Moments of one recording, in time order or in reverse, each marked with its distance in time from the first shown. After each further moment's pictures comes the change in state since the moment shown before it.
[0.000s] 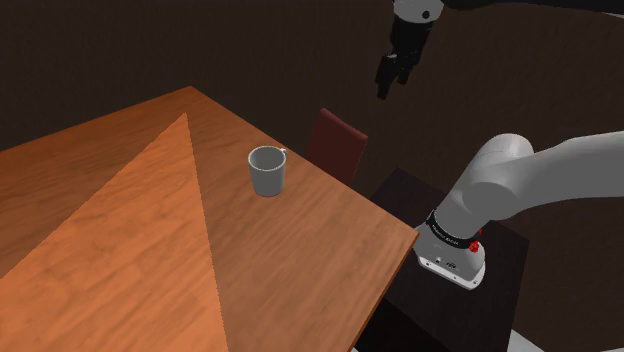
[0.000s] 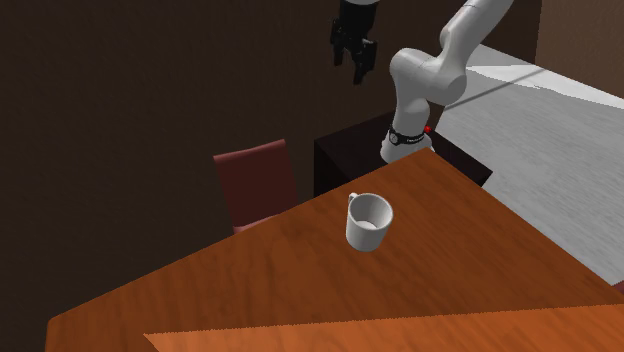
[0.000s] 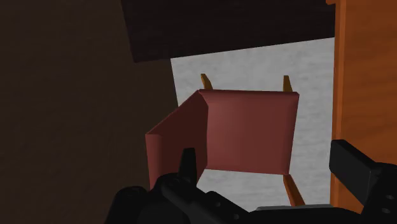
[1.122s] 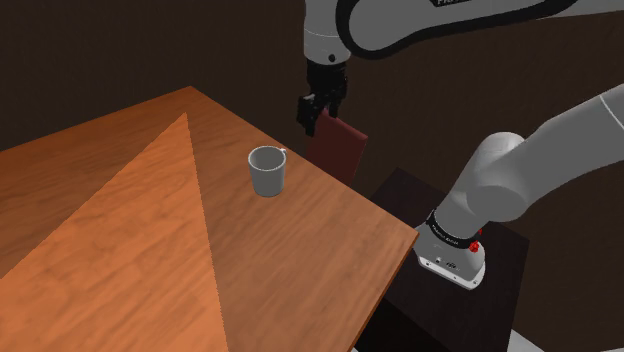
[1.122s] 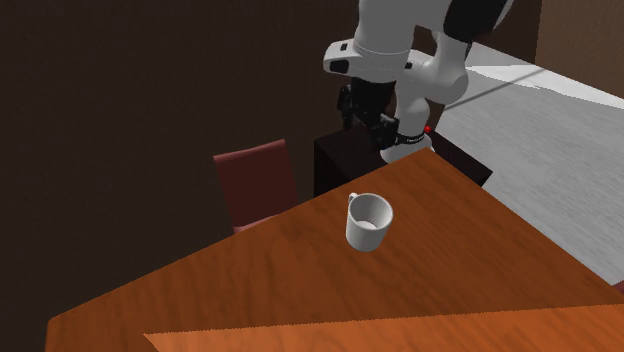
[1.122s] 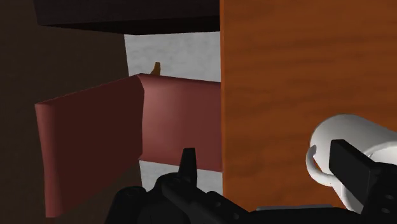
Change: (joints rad) arm 0.105 0.386 0.253 0.136 0.129 0.223 0.226
